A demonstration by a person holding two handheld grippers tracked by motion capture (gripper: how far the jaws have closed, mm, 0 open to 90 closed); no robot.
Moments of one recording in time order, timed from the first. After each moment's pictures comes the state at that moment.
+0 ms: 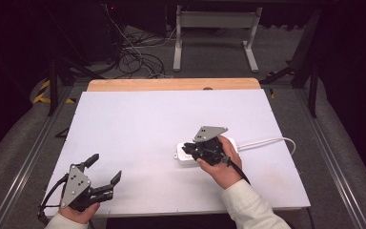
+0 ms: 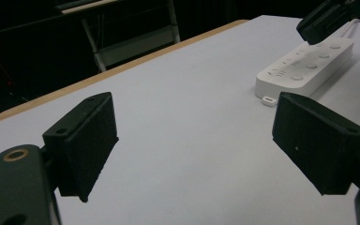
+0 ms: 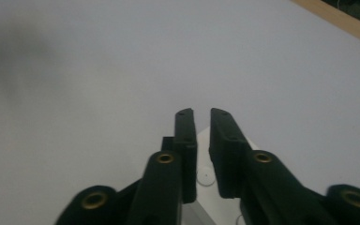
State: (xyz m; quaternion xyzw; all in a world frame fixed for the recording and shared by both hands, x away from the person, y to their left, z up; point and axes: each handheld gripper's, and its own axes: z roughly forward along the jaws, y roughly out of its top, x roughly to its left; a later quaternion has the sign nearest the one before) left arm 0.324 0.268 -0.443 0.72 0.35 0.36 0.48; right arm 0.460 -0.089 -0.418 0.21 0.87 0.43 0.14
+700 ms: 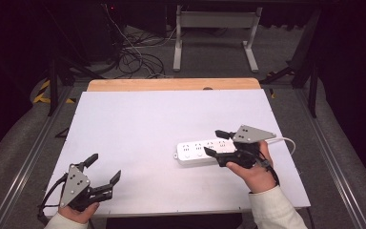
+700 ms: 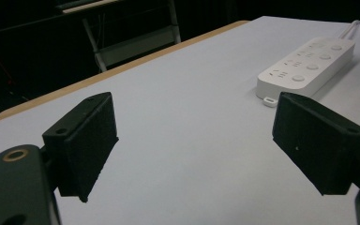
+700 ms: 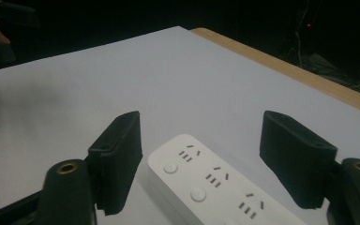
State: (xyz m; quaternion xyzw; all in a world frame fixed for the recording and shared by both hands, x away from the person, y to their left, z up) left arm 0.323 0.269 -0.443 0.72 0.35 0.36 0.49; right arm 0.438 -0.173 -0.397 0.24 0.79 0.53 0.18
